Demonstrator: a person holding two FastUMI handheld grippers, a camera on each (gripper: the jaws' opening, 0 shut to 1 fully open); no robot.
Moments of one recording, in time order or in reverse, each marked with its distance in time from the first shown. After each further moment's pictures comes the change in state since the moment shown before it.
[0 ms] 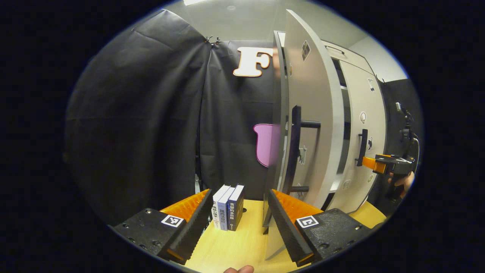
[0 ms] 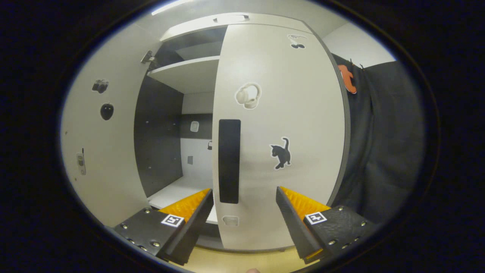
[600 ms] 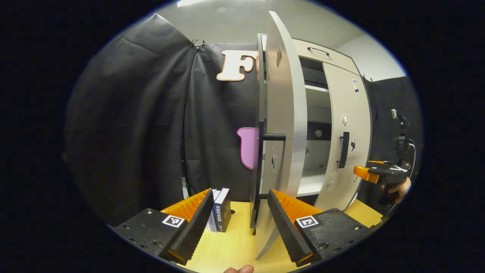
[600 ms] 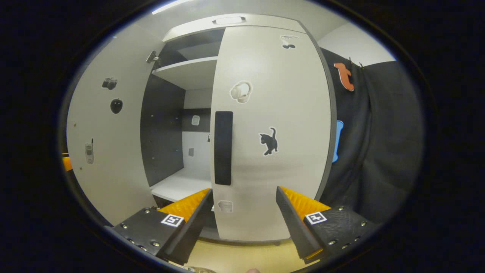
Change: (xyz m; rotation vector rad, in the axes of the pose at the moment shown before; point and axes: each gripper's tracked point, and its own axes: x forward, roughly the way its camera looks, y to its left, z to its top) left arm -0.006 -0.037 0.020 0.056 -0.018 -0.084; right arm -0.036 -0.023 -0.018 0.006 0.042 -0.001
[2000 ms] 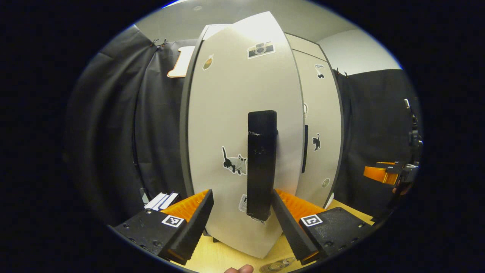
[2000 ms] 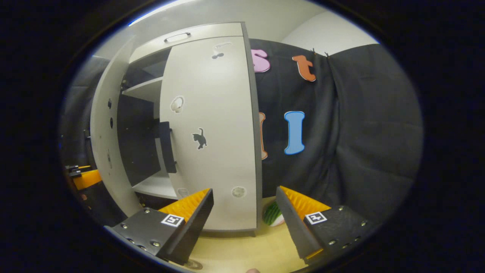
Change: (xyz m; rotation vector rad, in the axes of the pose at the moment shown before) left arm 0.076 -0.176 -0.010 0.016 0.003 -0.223; right arm -0.068 -0.141 -0.006 0.113 -0.003 -0.151
